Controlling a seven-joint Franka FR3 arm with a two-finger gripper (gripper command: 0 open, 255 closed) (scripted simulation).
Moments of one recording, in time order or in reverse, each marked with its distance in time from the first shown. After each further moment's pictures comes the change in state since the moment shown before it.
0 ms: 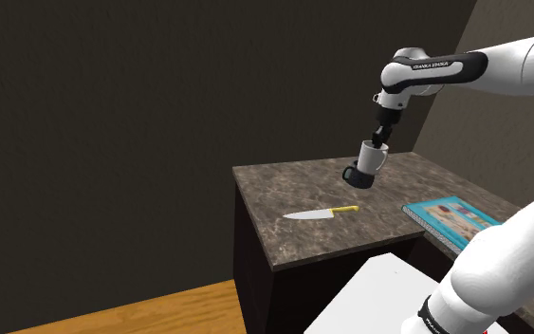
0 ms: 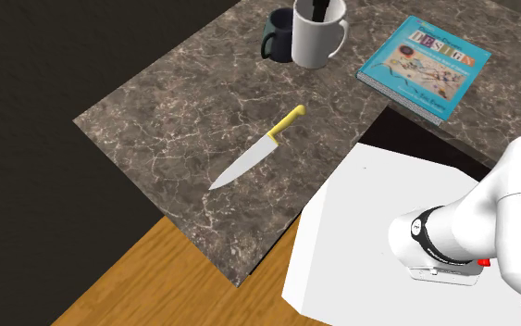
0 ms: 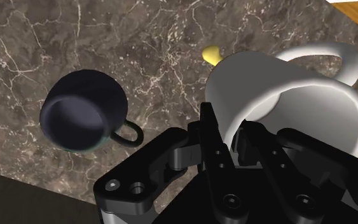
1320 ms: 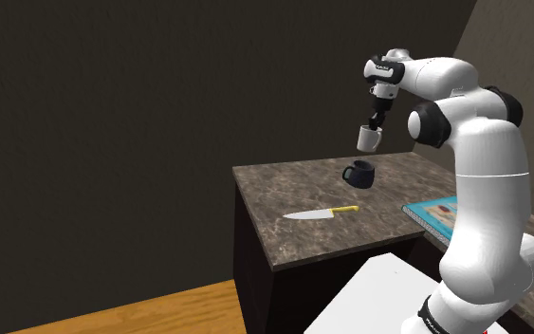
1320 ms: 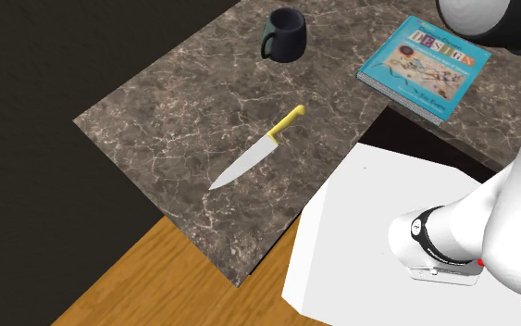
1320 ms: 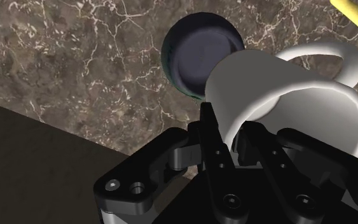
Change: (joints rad) arm -0.256 0.775 -0.119 0.892 0.347 -0.210 -0.362
